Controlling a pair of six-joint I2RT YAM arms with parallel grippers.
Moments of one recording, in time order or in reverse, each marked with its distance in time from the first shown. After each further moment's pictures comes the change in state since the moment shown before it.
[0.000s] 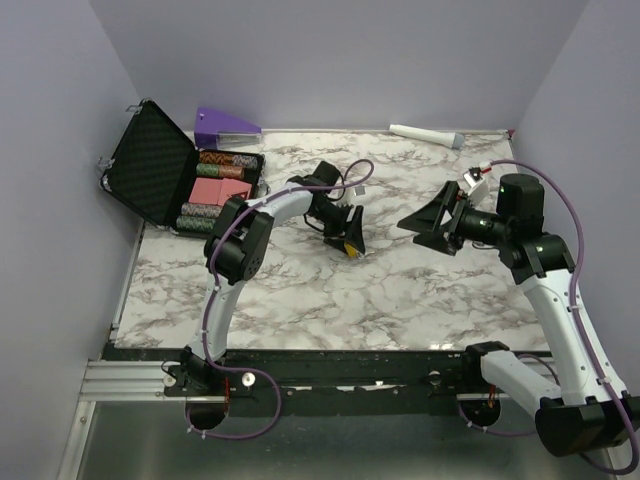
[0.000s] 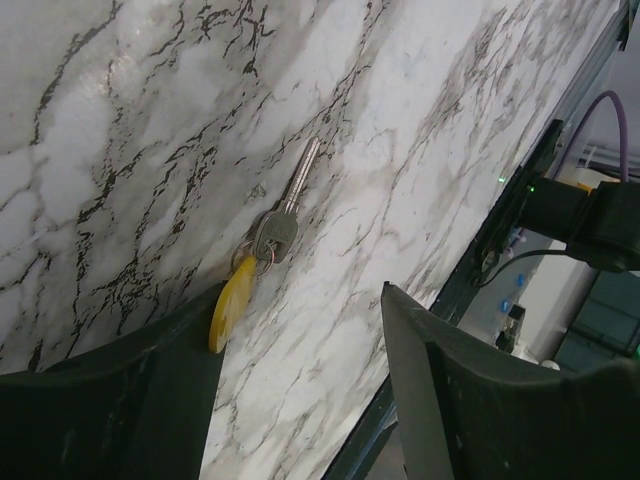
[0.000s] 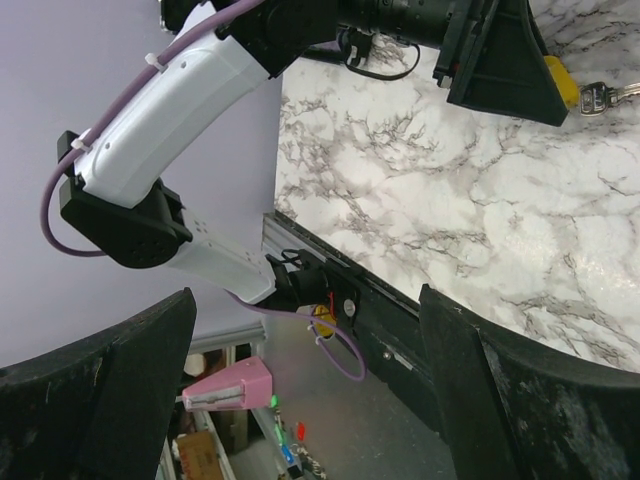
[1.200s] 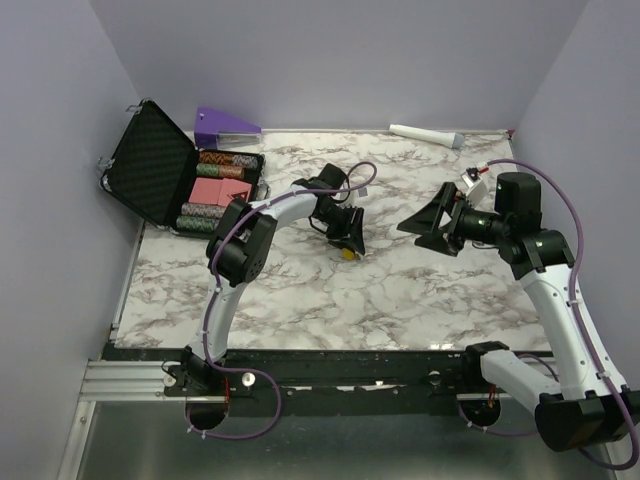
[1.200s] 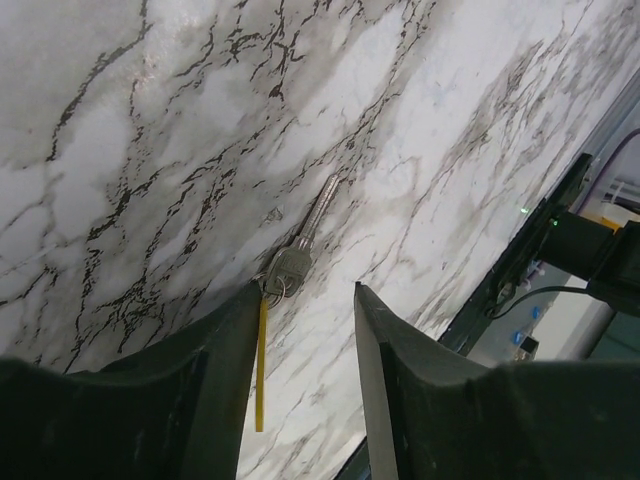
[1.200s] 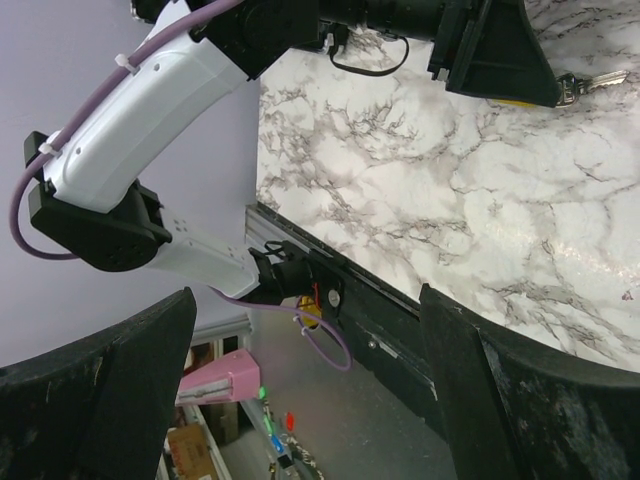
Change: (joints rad) left arm -0.034 -0.002 -0.010 0.035 -0.109 -0.069; right arm 0.000 0.023 0.027 -0.069 0.014 -0.056
